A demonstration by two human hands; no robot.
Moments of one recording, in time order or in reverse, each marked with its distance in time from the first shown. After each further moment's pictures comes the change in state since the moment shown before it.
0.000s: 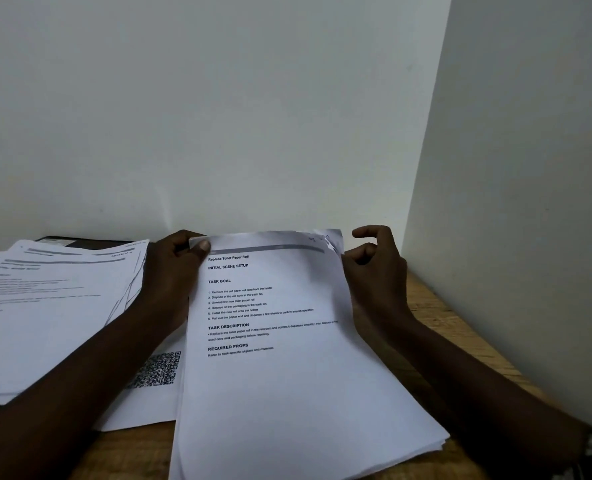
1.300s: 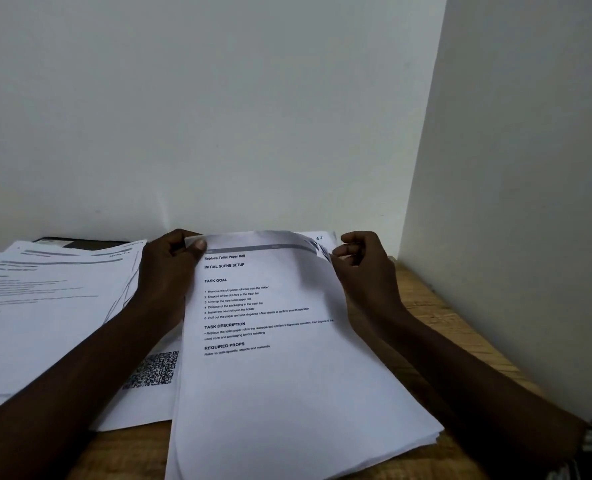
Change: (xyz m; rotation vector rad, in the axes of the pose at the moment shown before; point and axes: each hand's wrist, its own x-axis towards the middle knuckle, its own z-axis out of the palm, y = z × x) left_hand 0.001 -0.001 -0.001 0.027 0.005 0.036; right_hand 0.006 0.010 0.005 -0.021 -0.068 0.075
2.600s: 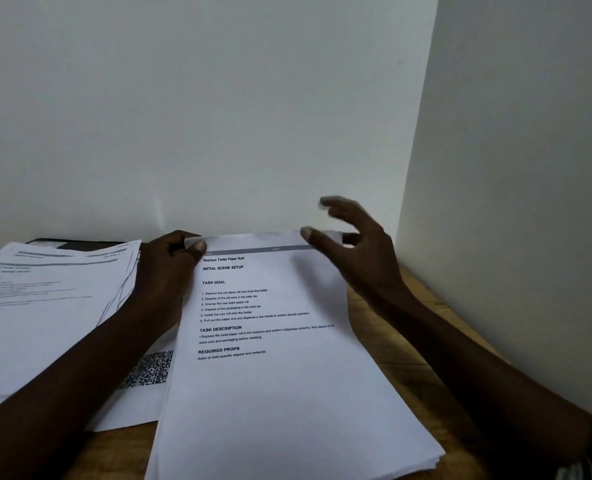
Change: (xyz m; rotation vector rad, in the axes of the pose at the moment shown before) left_hand -0.006 0.007 0.004 0.008 -0.024 -0.073; right_hand 0.000 -0.029 -0.015 0.039 -0.166 -0.188
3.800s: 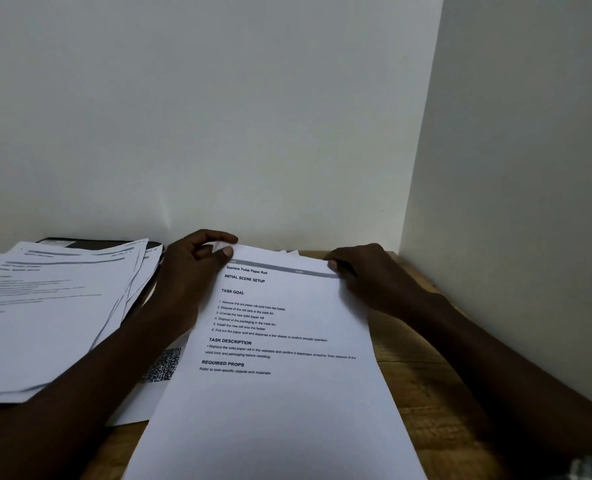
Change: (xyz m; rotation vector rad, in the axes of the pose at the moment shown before) left_hand -0.013 0.003 0.013 -0.002 -0.124 0.037; right_hand 0.009 0.041 -0.014 -0.656 -0.384 -0.131
